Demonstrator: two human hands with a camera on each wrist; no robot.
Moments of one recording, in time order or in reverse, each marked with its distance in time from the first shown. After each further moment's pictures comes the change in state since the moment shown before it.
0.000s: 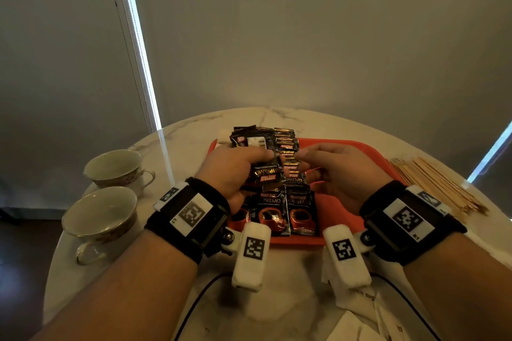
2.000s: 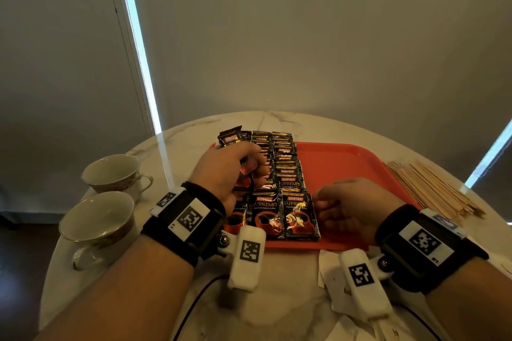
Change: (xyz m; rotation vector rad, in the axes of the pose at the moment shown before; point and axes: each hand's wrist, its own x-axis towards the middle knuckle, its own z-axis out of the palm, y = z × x) left_hand -0.002 0.004 0.001 0.034 0.171 0.035; right_hand -0.015 0.027 -0.023 -0.086 0.106 0.318
